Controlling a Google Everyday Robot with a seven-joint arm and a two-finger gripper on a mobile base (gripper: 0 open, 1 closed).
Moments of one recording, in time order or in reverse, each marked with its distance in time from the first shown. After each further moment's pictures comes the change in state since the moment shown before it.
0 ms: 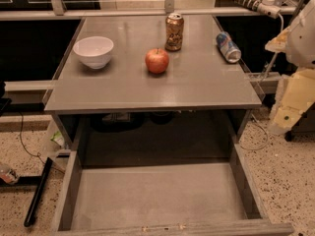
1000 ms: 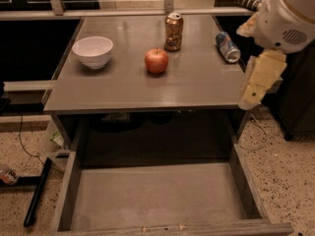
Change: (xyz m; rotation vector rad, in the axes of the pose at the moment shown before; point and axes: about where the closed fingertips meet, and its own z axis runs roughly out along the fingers) arm -0.042 -0.043 0.018 0.030 -0.091 -0.074
